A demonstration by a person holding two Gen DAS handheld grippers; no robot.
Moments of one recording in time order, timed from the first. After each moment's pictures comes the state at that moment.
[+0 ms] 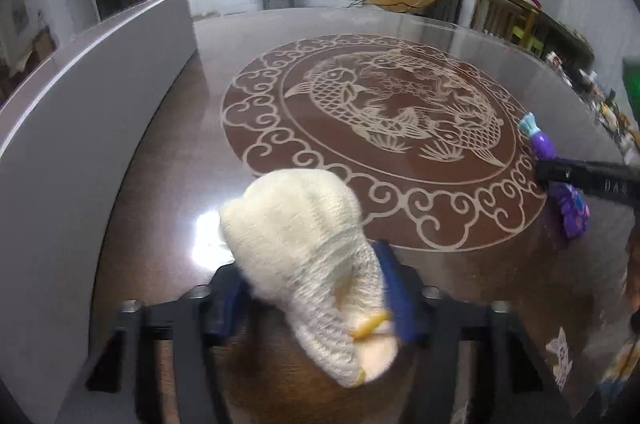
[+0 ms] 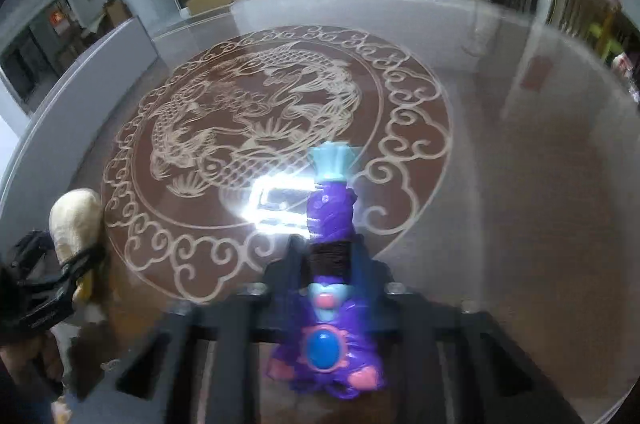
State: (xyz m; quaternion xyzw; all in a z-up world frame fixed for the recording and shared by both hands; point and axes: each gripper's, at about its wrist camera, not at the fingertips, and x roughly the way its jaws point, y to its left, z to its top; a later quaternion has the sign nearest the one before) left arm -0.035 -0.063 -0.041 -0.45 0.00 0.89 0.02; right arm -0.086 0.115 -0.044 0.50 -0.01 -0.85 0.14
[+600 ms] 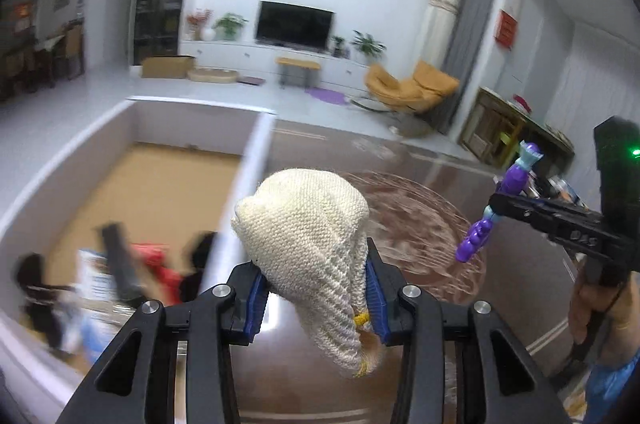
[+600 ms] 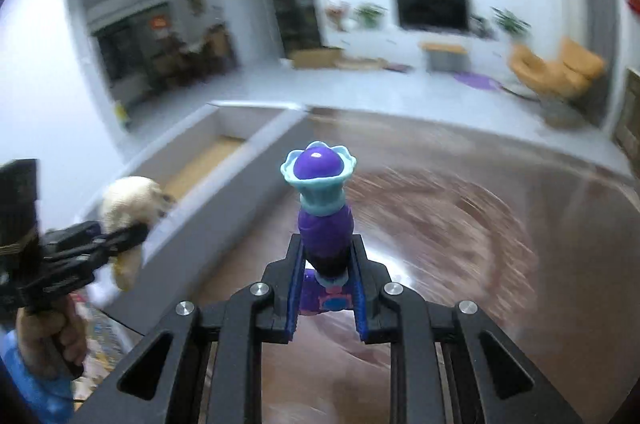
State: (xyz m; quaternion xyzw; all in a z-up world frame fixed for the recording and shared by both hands) left arm 0.046 -0.202 0.109 -0.31 -0.11 0.94 0.00; right arm -0.032 -0.042 0.108 0.34 0.03 -0.88 0.32
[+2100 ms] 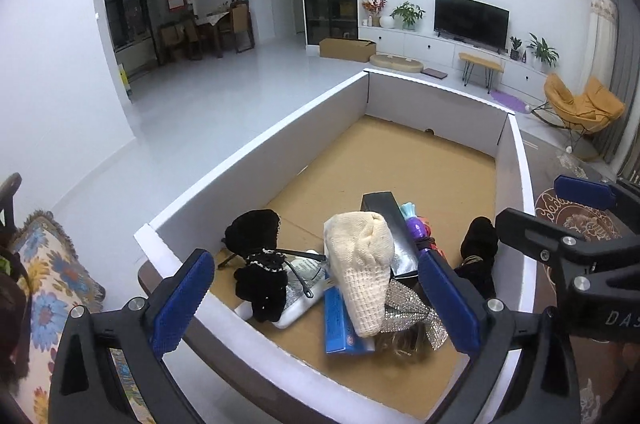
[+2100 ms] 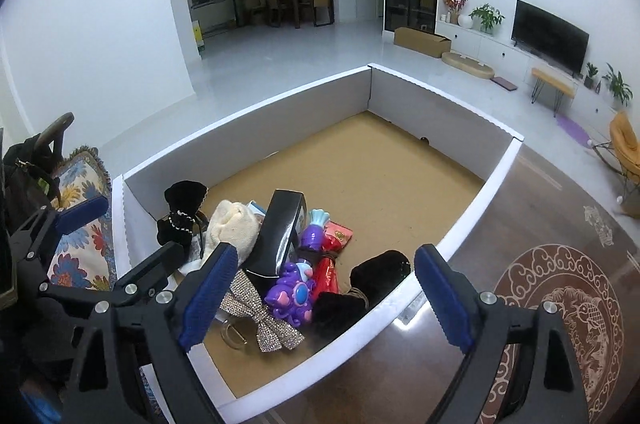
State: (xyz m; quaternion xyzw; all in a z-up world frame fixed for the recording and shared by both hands) left arm 0.079 -0.313 0.070 -0.35 -0.09 0.88 -0.31; right arm -0.011 -0.308 0.066 0.35 0.16 -0.82 0.42
